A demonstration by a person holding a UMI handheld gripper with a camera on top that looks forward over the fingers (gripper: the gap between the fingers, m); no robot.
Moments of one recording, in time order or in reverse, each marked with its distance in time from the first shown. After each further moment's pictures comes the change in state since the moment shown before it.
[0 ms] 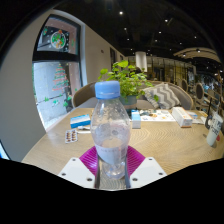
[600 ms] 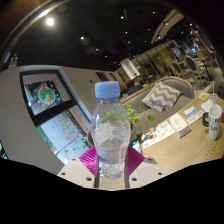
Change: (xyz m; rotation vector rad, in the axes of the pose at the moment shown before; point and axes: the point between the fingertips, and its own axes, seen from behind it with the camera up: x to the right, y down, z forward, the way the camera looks) arm 0.078 -0.179 -0.080 0.189 -0.182 0.487
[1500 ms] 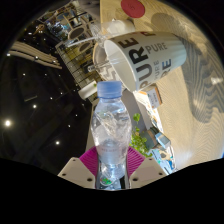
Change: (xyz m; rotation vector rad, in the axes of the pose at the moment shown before) arm 0.224 -0.115 -0.022 0.107 -0.255 1.498
